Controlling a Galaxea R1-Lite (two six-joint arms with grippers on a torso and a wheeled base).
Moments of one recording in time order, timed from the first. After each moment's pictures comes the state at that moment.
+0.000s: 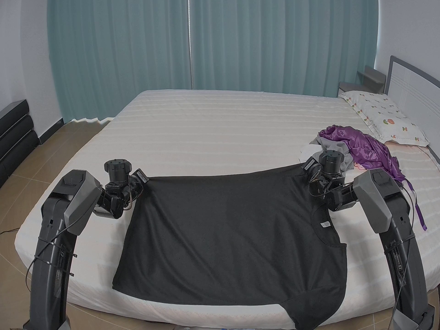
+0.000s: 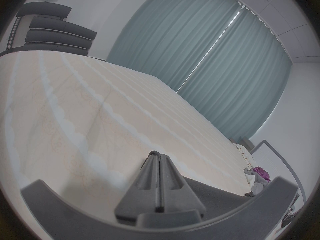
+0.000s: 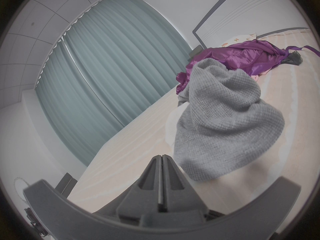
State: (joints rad) left arm -0.03 2.76 -1.73 -0.72 0.01 -0.67; right arm 0.12 2.82 -1.89 -0.75 -0.17 0.70
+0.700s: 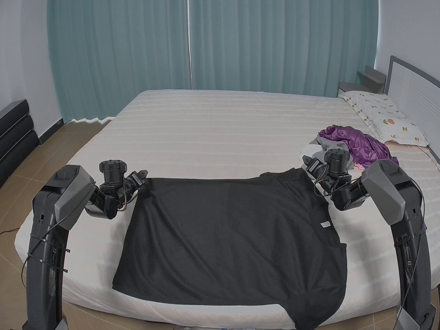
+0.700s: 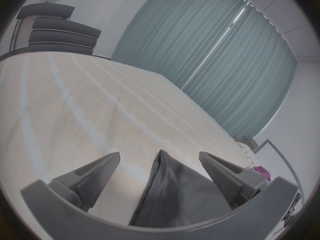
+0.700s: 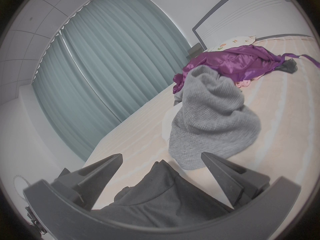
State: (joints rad) left arm -0.02 2.68 -1.59 -0.72 0.02 -0.68; right arm 0.12 2.69 -1.67 -0.77 -0.16 0.69
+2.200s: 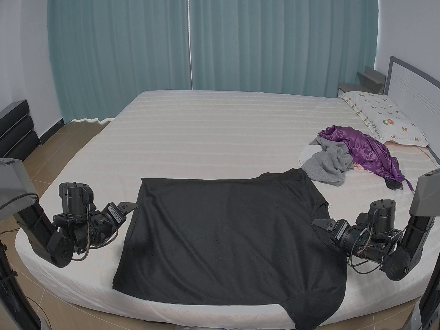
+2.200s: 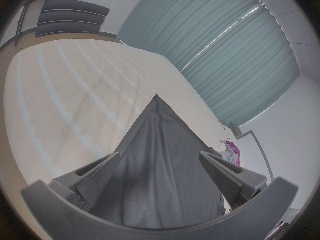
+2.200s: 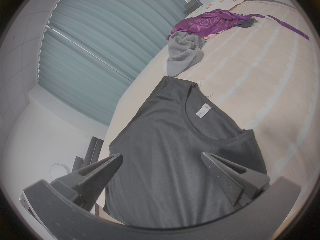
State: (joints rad) left arm -0.11 1.98 -0.48 -0.95 -0.09 -0.82; right arm 0.23 2.09 -0.27 -1.29 0.14 0.85
